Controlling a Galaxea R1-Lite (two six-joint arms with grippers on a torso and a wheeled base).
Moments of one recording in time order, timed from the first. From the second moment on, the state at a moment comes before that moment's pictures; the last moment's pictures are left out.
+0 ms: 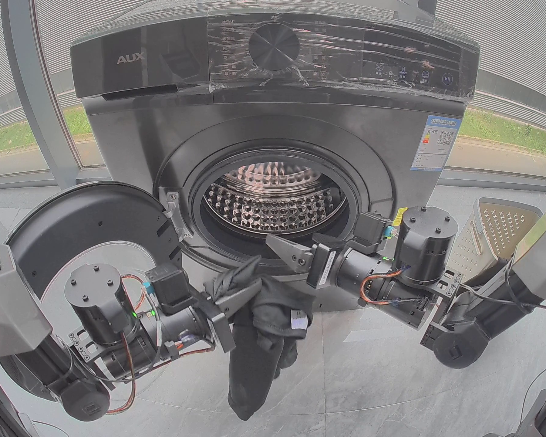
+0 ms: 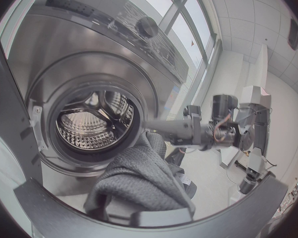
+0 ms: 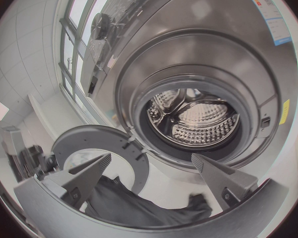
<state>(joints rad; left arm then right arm) -0.63 1.88 -0.32 -1.55 -0.23 -0.20 0.73 1.99 -0.78 -1.18 0.01 0.43</state>
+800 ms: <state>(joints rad) -0.60 1.91 -0.42 -1.55 -0.12 -0.23 0.64 2.02 -0.46 -1.25 0.11 0.20</state>
